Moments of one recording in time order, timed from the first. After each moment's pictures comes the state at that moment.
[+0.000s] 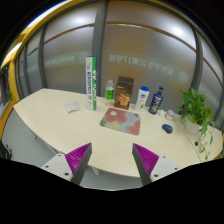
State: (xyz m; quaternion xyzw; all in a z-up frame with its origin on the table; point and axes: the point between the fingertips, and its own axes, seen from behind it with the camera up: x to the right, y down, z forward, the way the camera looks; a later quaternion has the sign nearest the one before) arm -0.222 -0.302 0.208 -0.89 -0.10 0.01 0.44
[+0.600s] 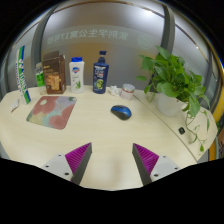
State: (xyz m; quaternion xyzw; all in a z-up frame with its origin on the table) arm 0.082 -0.167 0.059 -0.92 0.02 -0.09 0.39
